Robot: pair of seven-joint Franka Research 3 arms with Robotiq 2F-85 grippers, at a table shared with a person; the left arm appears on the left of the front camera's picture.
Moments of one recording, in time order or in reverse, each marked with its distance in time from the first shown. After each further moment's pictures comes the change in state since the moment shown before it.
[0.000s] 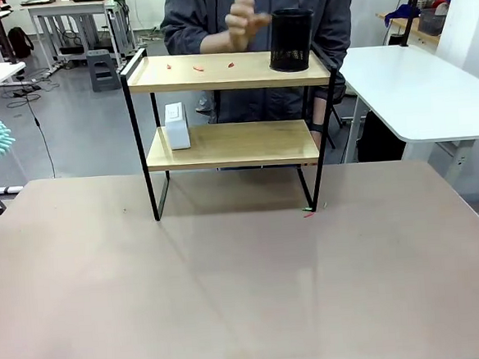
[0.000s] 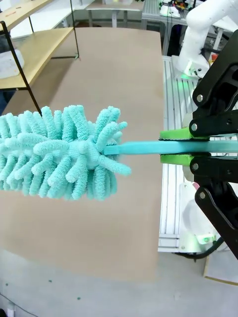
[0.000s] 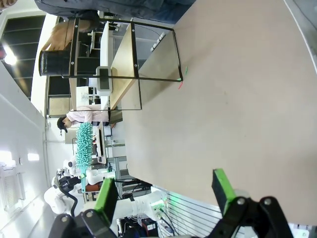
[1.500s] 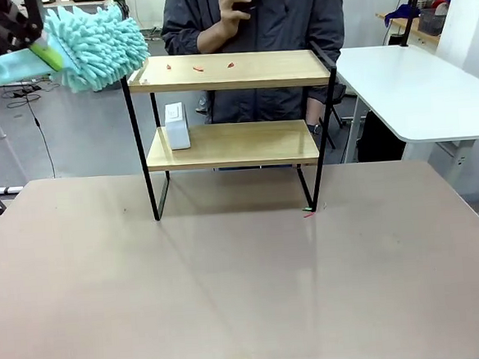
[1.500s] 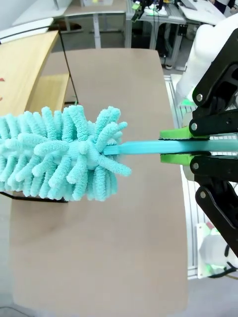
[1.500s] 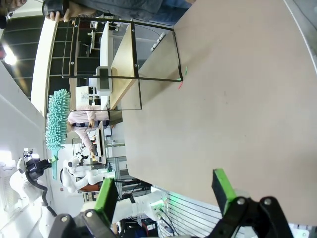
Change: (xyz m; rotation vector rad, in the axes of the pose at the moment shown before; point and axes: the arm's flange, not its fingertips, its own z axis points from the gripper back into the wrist) left arm 0.092 -0.271 -0.034 0.028 0.068 -0.150; right arm 0.000 0.000 0.000 0.000 0.000 0.001
